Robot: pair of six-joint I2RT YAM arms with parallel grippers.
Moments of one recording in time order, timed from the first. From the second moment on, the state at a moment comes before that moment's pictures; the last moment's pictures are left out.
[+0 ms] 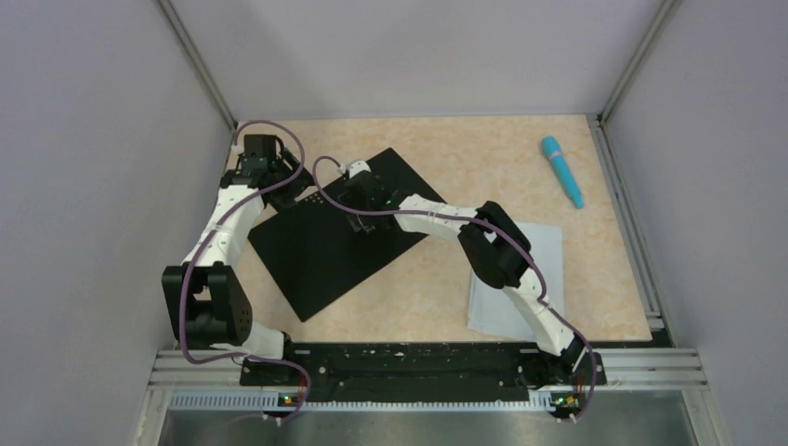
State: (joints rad) left arm 0.00 1.48 1.26 -0.63 0.04 -0.74; right arm 0.90 2.35 1.85 -0.26 0.26 0.19
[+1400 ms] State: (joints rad) left arm -0.11 1.72 1.14 -0.50 0.11 -0.76; right arm 0.97 2.09 1.45 -0.23 0.23 0.72
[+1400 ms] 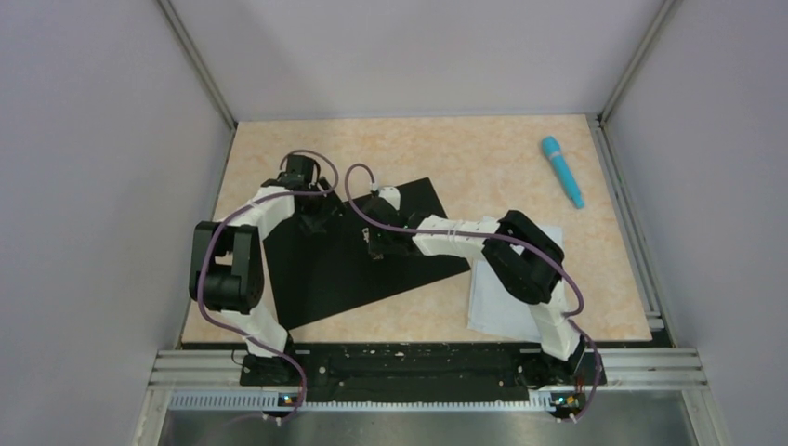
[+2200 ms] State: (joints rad) left arm -0.21 1.37 0.84 -0.48 -0.06 -0.84; right arm 1.02 1.93 1.22 -0.18 0.22 0.77
